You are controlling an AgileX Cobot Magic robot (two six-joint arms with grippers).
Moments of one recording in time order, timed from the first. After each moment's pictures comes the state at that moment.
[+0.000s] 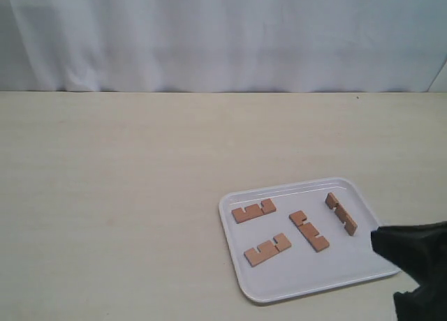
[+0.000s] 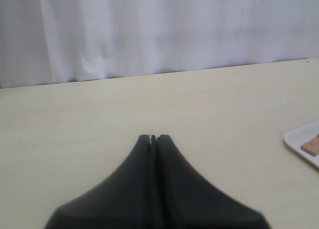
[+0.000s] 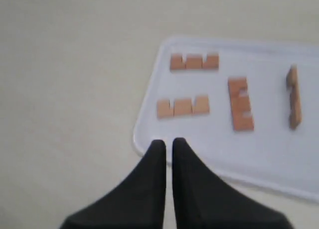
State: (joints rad) left arm -0.12 0.00 0.00 0.09 0.25 -0.08; right arm 0.51 0.66 -0.45 0.06 0.54 0.09
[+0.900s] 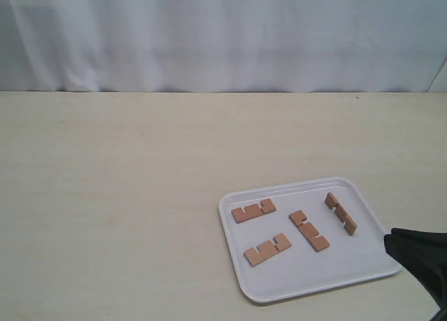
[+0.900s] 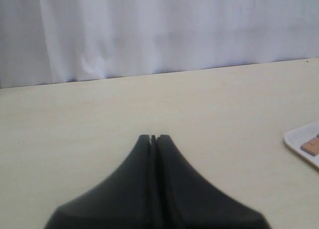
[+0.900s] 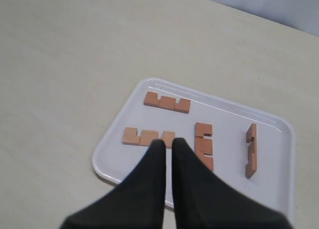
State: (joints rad) left arm -0.12 0.00 0.00 0.09 0.25 -0.08; right arm 0.52 0.52 -0.28 -0.11 0.34 0.02
